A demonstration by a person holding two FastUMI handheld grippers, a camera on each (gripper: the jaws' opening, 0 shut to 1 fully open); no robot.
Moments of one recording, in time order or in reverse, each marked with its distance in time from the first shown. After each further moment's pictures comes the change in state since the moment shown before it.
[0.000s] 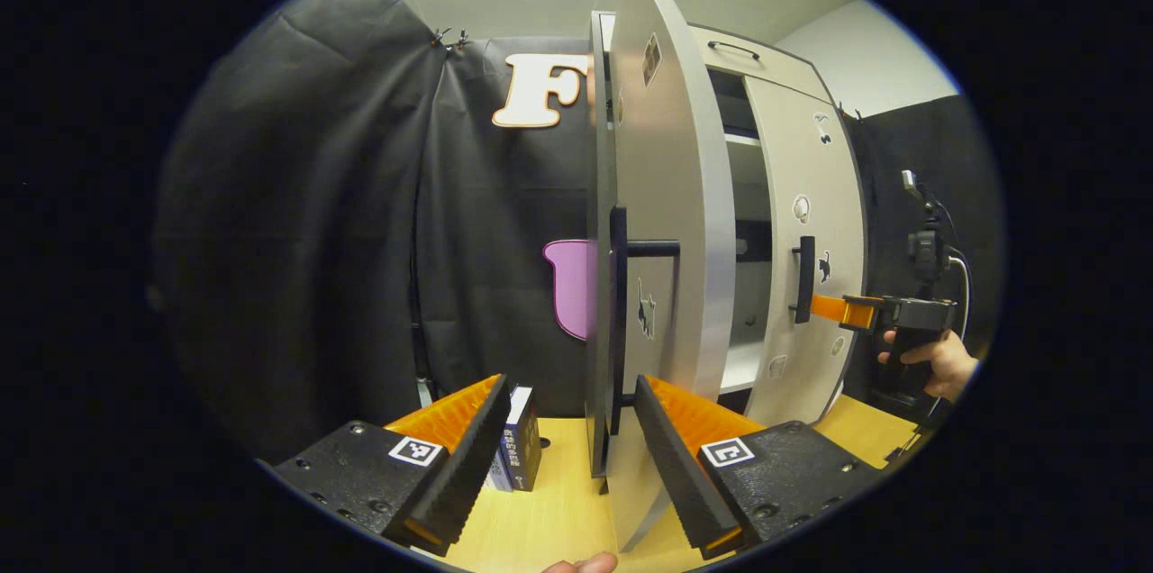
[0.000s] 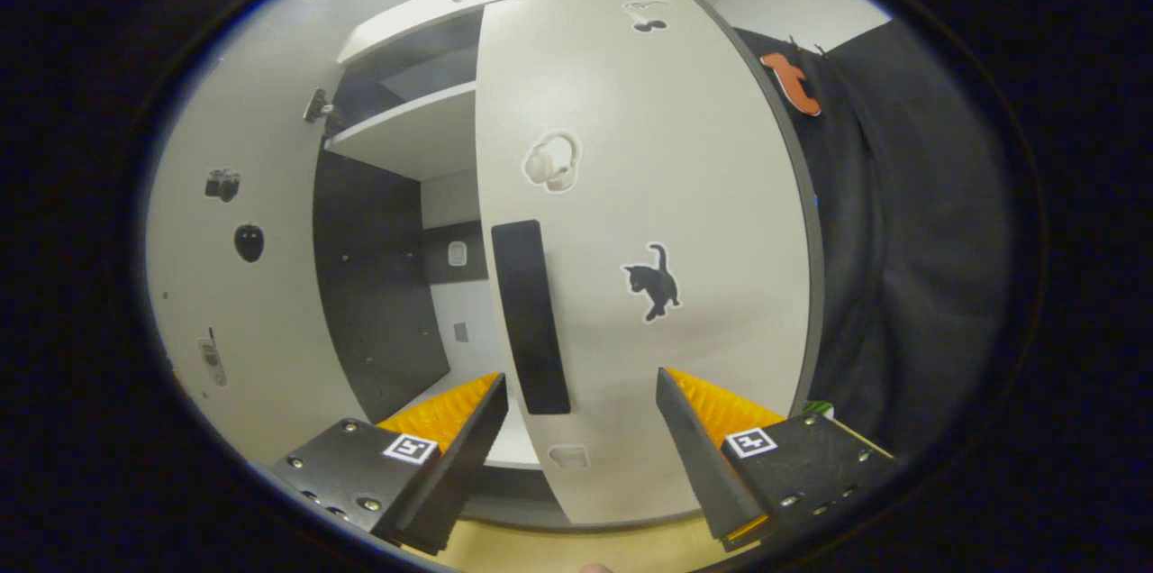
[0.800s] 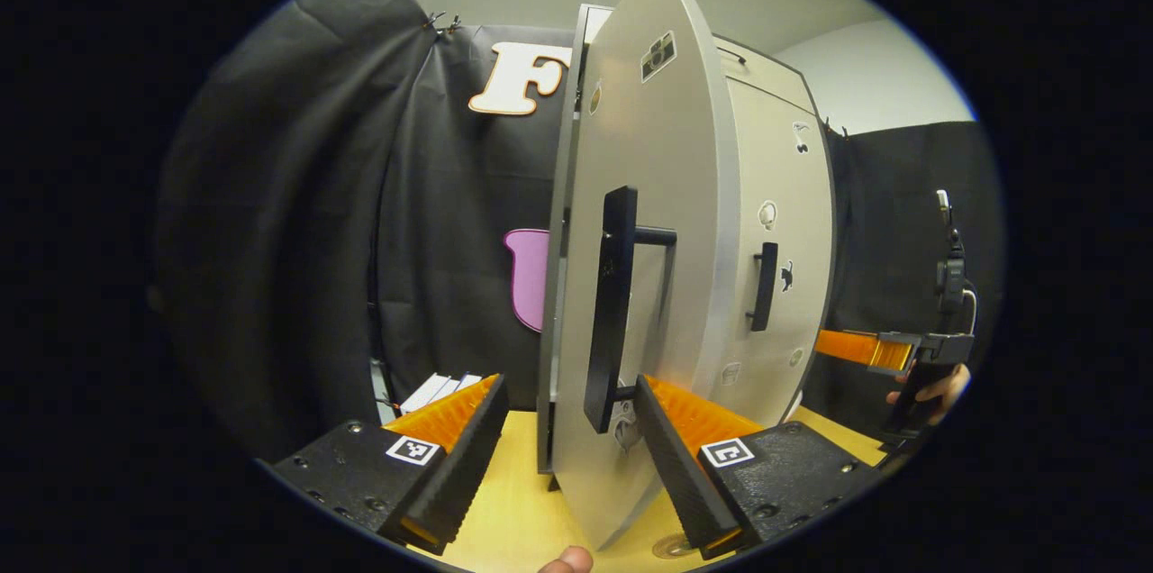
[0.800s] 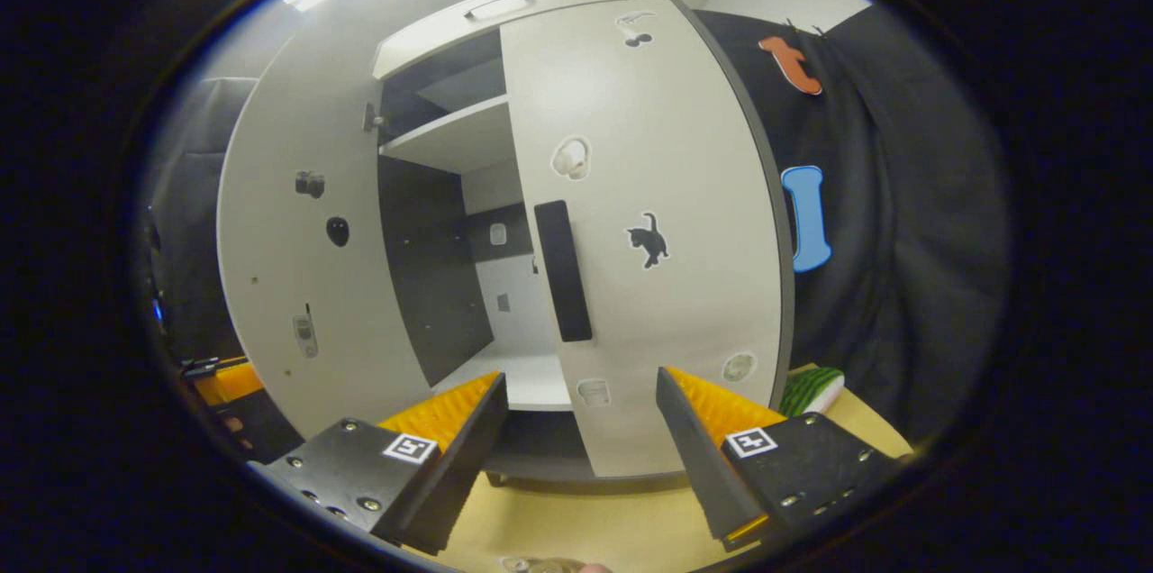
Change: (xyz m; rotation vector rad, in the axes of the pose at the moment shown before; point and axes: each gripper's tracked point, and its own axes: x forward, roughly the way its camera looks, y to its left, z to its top) left arm 0.006 -0.054 -0.008 -0.085 0.018 -0.104; right arm -0.082 0.003 -0.020 0.046 0.077 0.101
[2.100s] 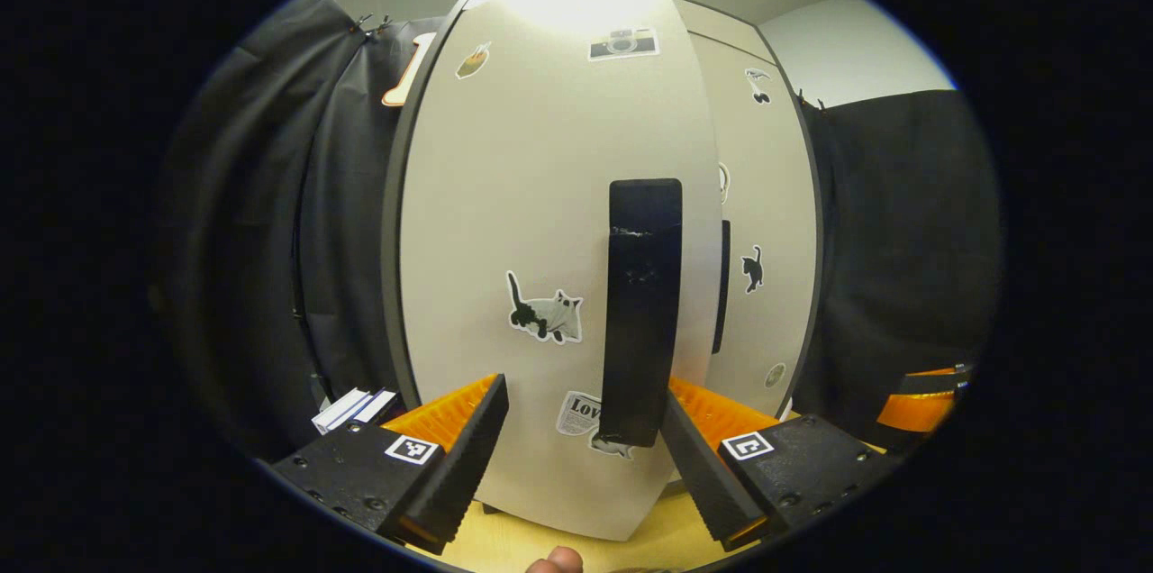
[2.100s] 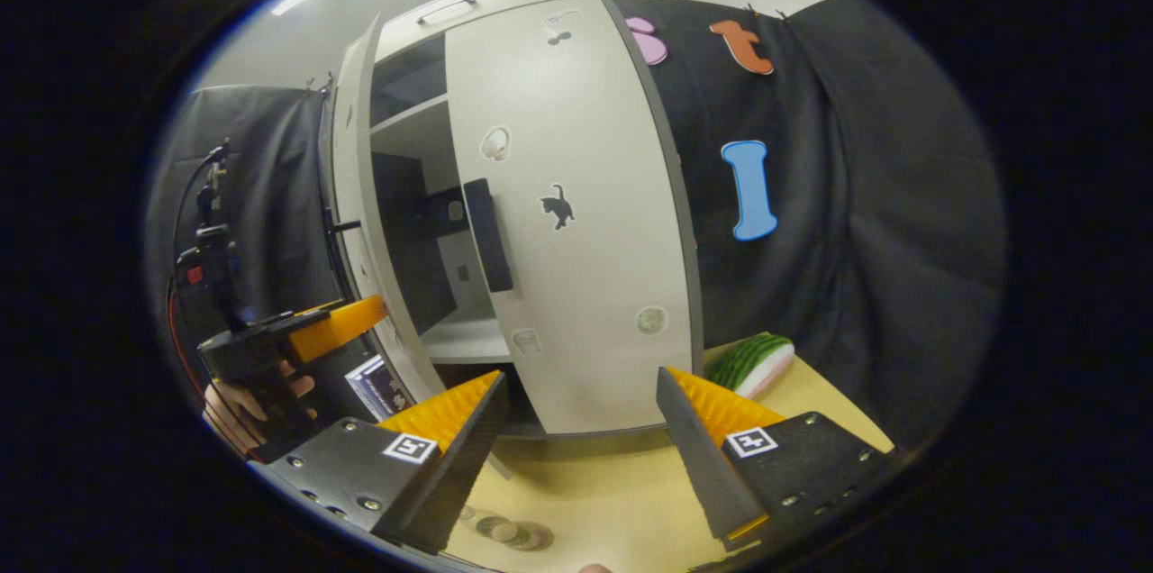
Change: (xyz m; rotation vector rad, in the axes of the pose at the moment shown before) left arm 0.119 -0.124 -0.013 0.068 0.009 -0.042; right arm -0.069 -0.086 -0.022 0.017 0.087 -0.107
